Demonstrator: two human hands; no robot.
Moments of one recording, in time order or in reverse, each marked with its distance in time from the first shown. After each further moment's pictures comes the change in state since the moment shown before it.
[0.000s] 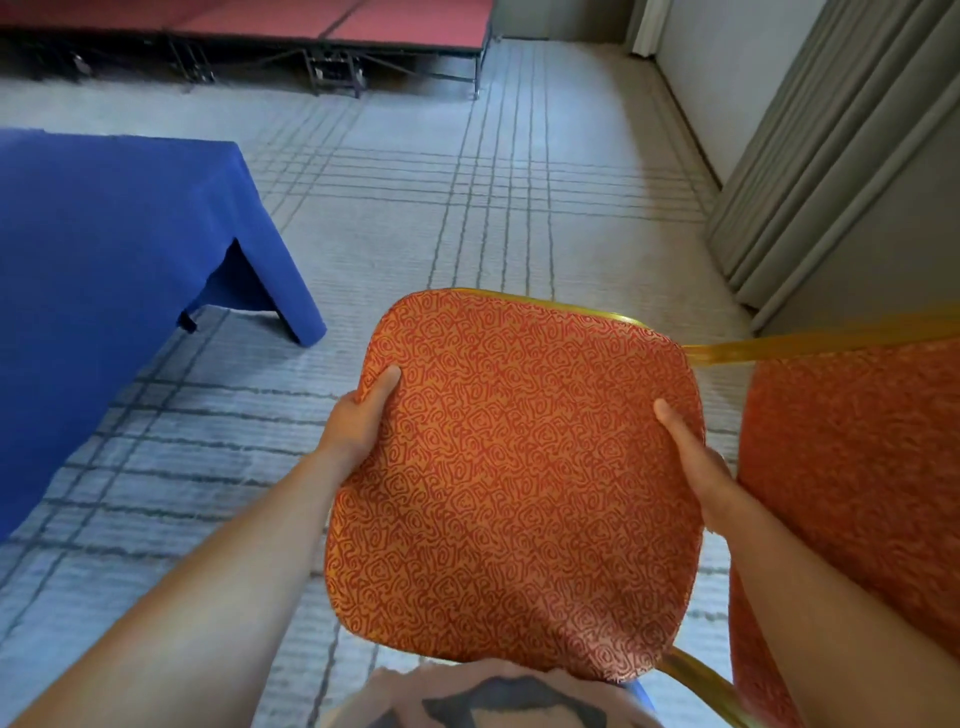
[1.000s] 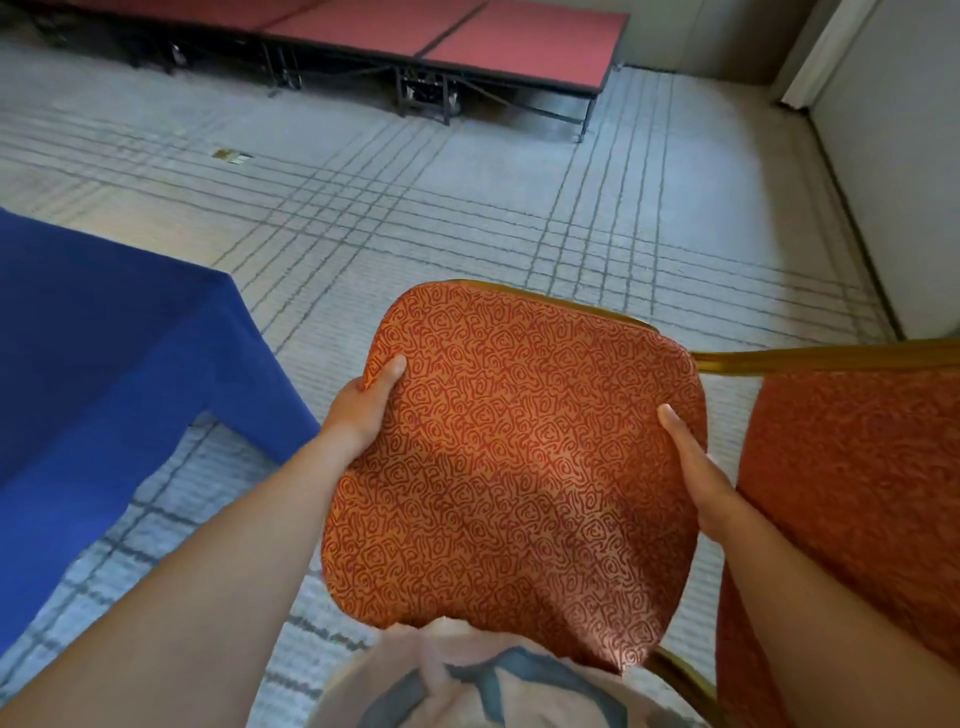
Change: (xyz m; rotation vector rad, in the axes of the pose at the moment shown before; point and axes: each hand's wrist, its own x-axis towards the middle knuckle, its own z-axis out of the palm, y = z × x) left_hand 0.653 0.278 -0.007 -0.023 0.175 -0.071; right_hand 0.566 -0.422 0.328 -0.105 -0.178 -0.017
